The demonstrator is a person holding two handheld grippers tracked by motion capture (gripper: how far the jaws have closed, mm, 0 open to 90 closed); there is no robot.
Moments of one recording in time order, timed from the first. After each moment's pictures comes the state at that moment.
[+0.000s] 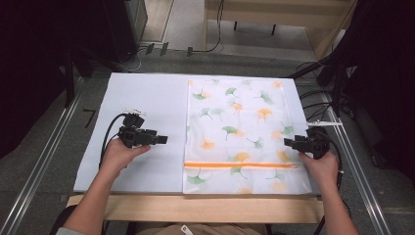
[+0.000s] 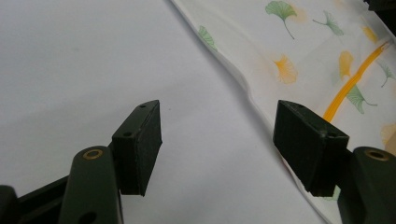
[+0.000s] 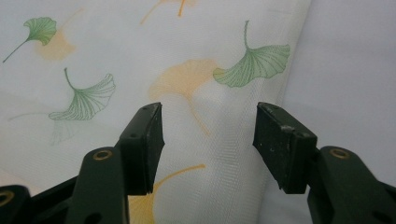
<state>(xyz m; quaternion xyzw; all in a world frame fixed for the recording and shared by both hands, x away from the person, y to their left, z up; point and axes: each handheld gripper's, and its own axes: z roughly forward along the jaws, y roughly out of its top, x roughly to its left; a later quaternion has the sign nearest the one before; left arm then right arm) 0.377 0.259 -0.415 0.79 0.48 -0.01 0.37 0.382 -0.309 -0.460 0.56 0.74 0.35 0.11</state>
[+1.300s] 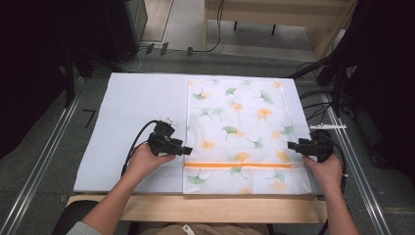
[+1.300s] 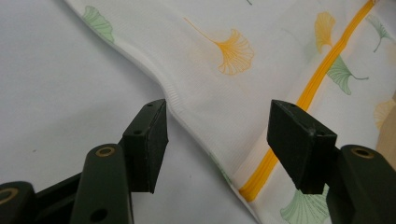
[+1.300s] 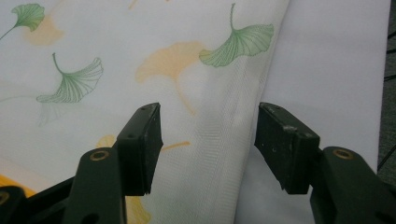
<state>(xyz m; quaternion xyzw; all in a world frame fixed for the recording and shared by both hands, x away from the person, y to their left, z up) 0.371 0.182 -0.434 0.84 0.42 -0.03 0.34 0.373 -0.319 -0.464 0.56 0.74 0.34 0.11</state>
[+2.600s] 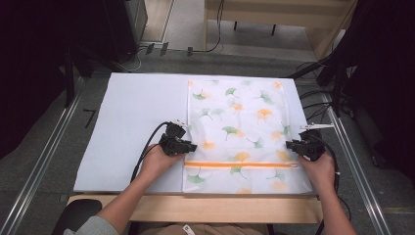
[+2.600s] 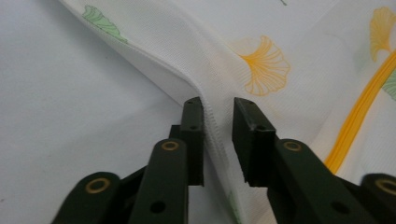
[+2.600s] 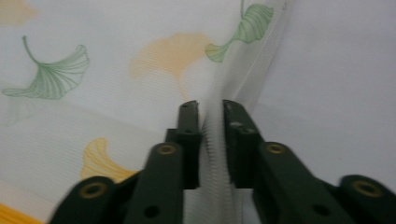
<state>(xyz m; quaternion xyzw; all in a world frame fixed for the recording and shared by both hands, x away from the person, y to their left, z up) 0.379 0.152 -0.455 0.84 0.43 0.02 0.32 0.379 -0.296 -0.470 0.56 0.76 0.29 0.14</state>
